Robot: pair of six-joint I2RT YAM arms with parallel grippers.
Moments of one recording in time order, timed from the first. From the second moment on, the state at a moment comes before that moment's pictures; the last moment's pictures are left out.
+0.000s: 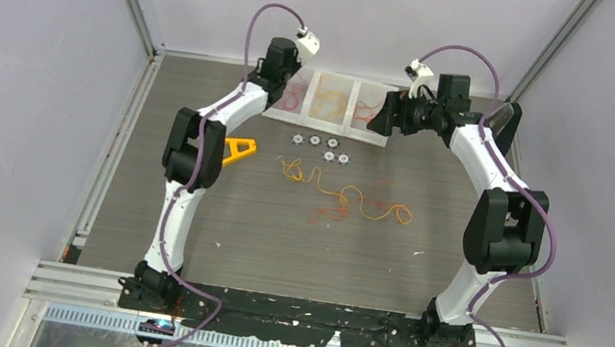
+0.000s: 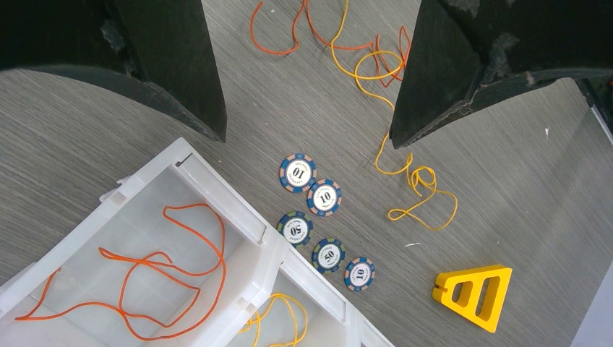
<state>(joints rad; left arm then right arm) -0.34 2.33 1.96 0.05 -0.33 0.49 0.13 1.81 1.50 -0.38 -0.66 -0.05</state>
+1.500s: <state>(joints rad) -0.19 1.53 1.39 -0.33 0.71 0.21 0.53 2.04 1.62 -0.66 -0.47 -0.44</state>
